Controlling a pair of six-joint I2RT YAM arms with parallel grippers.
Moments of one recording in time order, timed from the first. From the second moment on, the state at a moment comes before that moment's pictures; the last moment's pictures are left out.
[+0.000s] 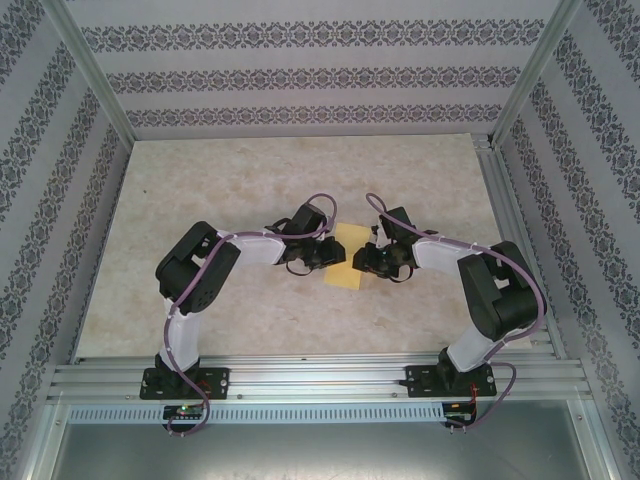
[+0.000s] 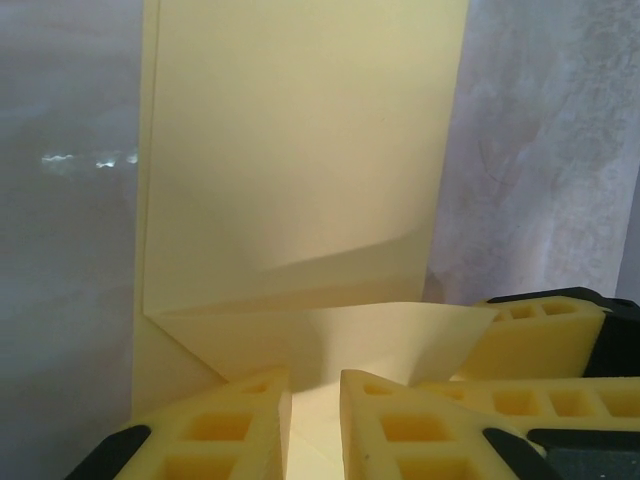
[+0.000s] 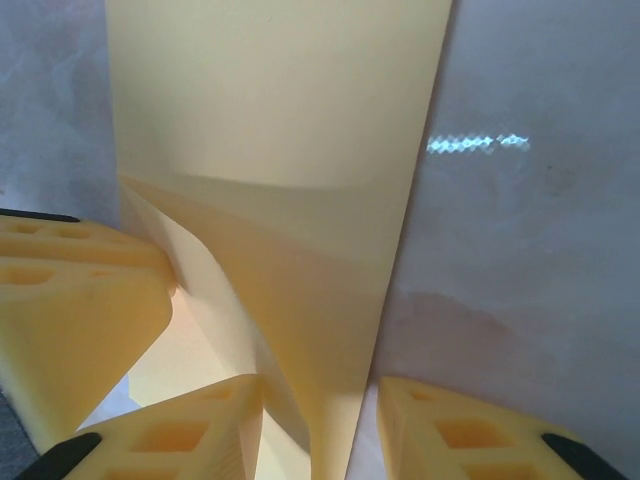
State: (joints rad) left arm -0.69 2.02 1.16 -0.03 0.47 -0.87; right arm 0.38 1.65 0.79 -0.29 -0.42 0.55
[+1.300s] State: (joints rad) left arm -0.69 2.02 1.17 -0.05 0.47 -0.87; right arm 0.37 1.66 0.79 -0.27 -0.42 0.58
